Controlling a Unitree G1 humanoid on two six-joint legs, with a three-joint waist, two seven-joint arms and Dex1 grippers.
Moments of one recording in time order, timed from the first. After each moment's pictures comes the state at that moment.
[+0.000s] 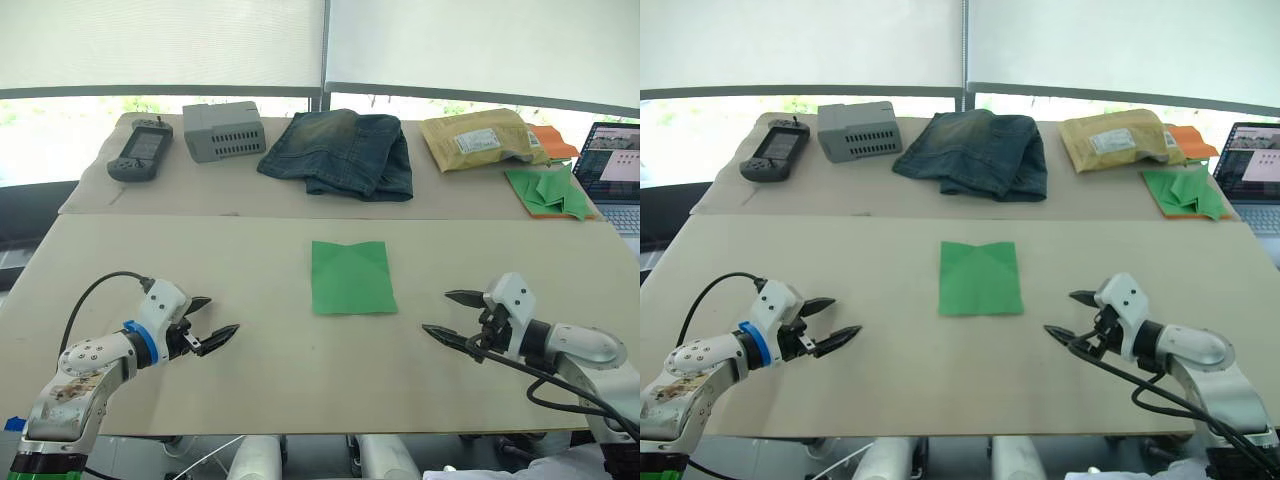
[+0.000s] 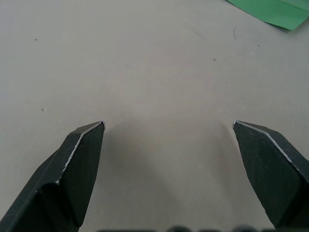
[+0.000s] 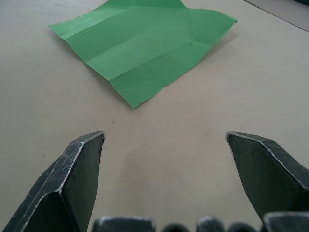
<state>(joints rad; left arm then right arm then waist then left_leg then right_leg) 0.08 0.72 0.18 -0.23 -0.39 0.45 -0.80 0.03 -0.76 -0.15 -0.23 0.37 0.34 0.91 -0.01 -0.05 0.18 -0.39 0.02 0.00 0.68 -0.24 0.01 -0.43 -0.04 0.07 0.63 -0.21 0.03</state>
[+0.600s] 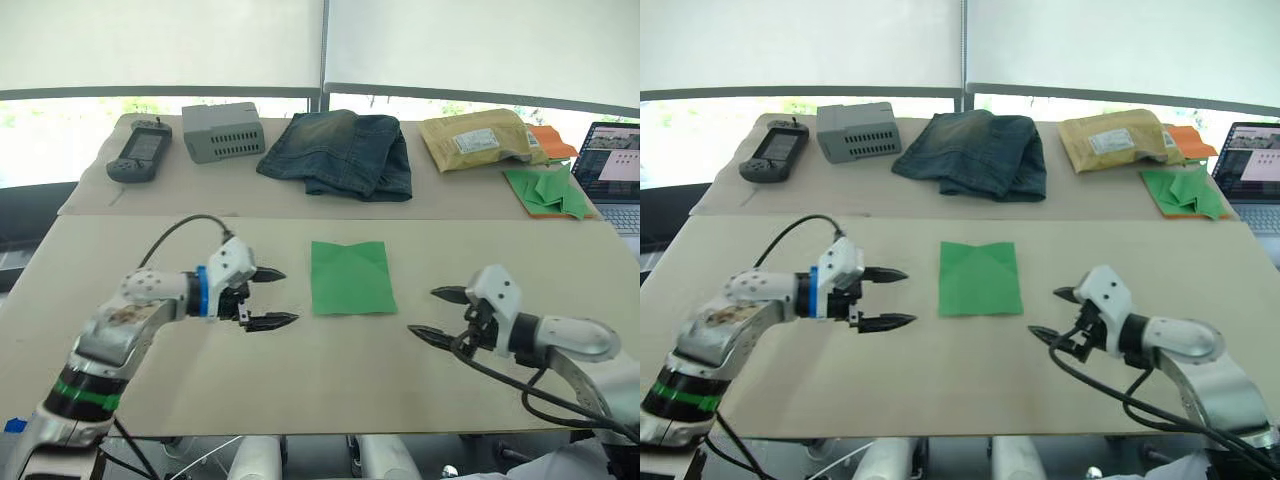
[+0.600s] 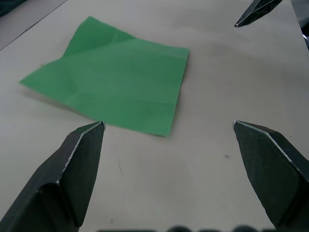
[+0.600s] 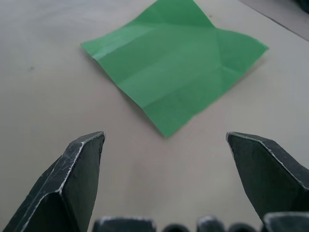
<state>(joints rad) -0.46 0.72 -0.18 -0.16 -0.39 0.51 -1.09 -0.04 -0.78 -0.08 -0.47 0.39 0.60 0.81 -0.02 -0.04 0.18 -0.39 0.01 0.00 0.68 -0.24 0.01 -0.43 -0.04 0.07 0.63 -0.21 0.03</state>
